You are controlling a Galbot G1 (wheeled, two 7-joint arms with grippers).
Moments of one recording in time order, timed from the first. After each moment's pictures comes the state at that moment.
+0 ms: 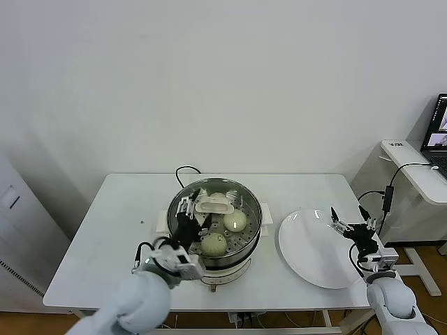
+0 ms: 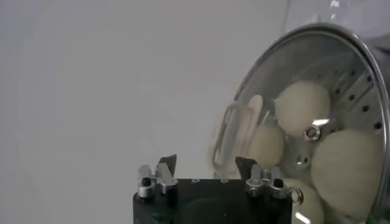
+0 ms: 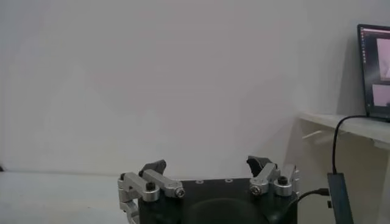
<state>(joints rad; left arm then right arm) 0.98 -1.03 0.06 -2.18 0.62 0.62 0.23 -1.19 1.07 0.62 1.50 0.45 0.14 -0.08</state>
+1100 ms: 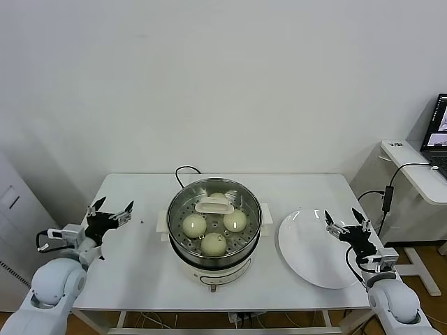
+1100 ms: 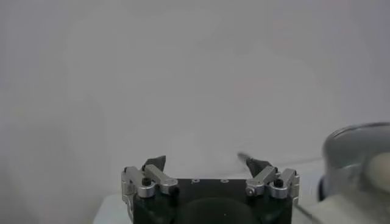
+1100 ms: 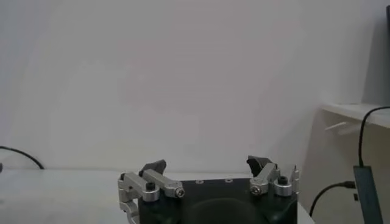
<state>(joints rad) 1.16 -1.03 -0.55 -1.78 -0.44 0.30 0.02 -1.25 1.02 0.61 1.62 0.52 0.03 -0.07</state>
